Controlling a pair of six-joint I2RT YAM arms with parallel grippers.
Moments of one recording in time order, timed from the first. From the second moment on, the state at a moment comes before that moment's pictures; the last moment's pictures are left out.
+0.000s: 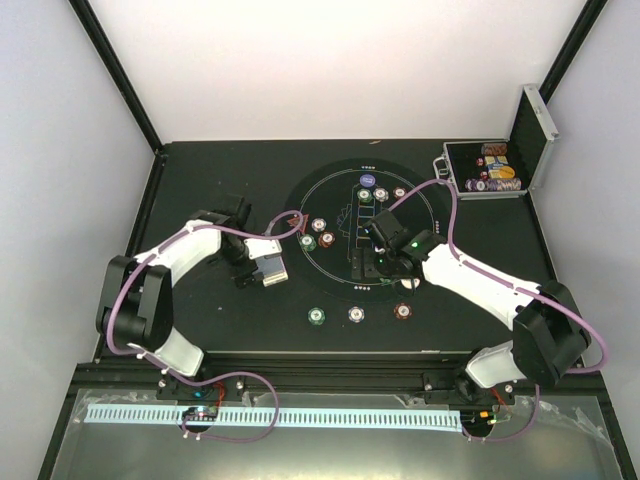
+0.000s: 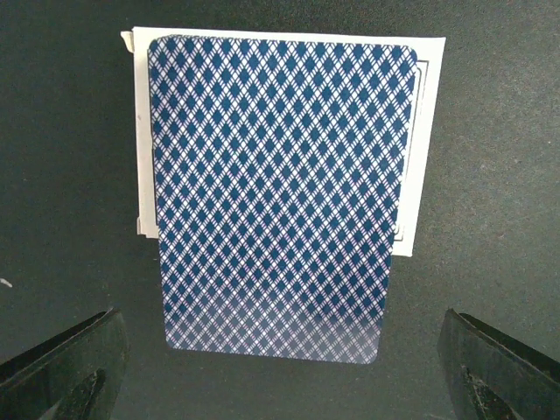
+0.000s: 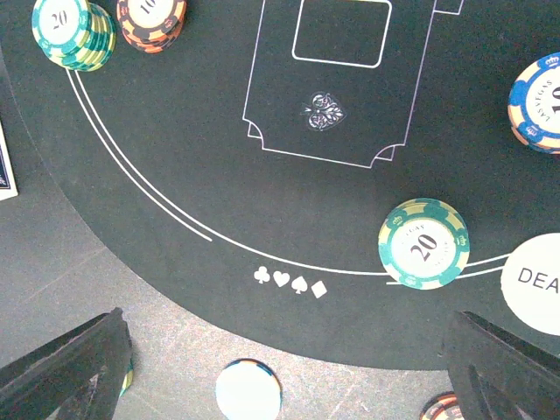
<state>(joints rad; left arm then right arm) -0.25 1.56 0.99 -0.80 0.12 0.88 0.71 1.42 0.99 -0.68 0.04 0.63</state>
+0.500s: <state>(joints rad) -0.26 1.63 0.97 -0.77 0.12 0.88 0.73 1.42 0.99 -0.68 0.04 0.63</state>
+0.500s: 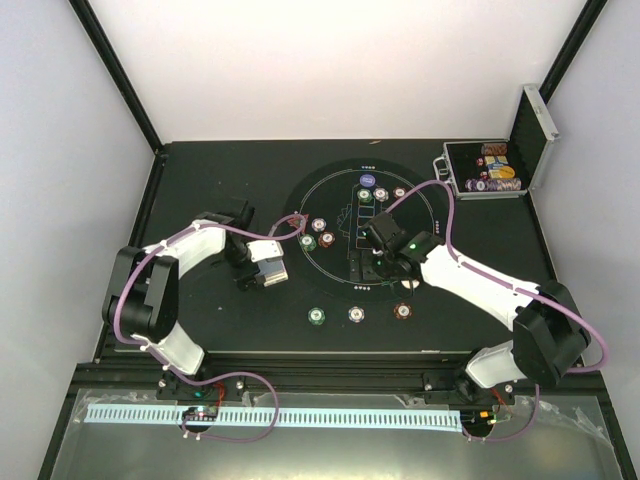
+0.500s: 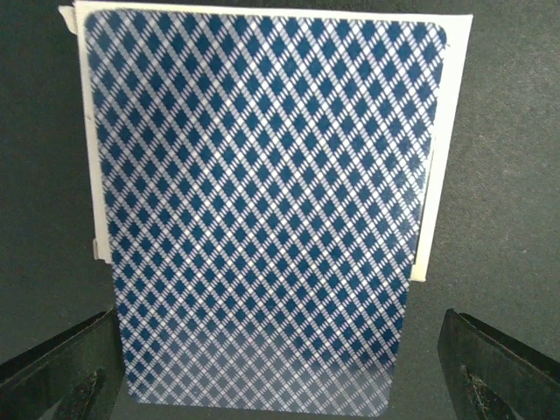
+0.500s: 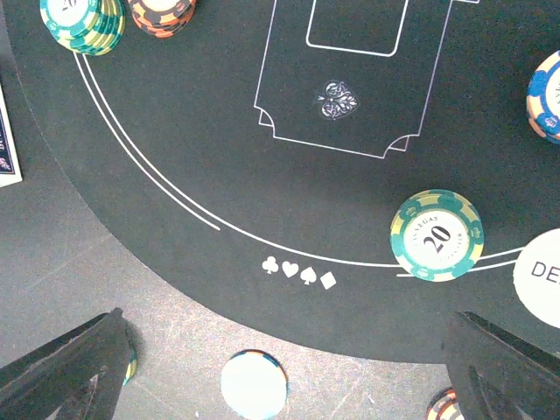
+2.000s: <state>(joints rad) -0.22 1.70 0.96 -0.68 0.15 0.91 0.75 1.43 0.99 -0.69 0.02 0.63</state>
